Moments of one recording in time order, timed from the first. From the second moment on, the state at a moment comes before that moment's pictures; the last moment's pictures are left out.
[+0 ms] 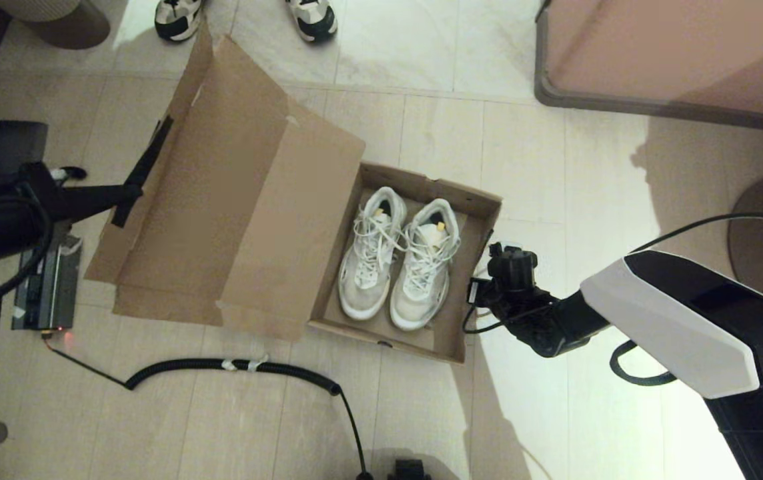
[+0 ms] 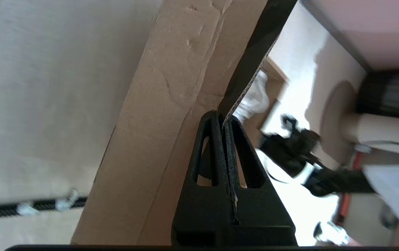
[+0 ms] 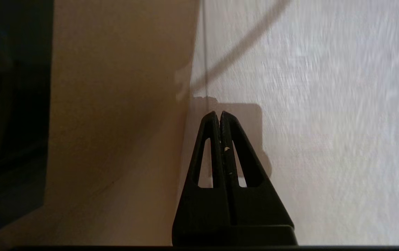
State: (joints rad) left arm 0.26 1.44 -0.98 -0.38 -0.71 -0.42; right arm 0.35 2.50 -1.45 -0.72 -0.33 0.30
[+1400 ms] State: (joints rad) left arm -0.26 1.15 -0.87 -0.13 -0.40 -0.45; right arm 0.49 2.63 -1.84 -0.49 -0.37 0.30
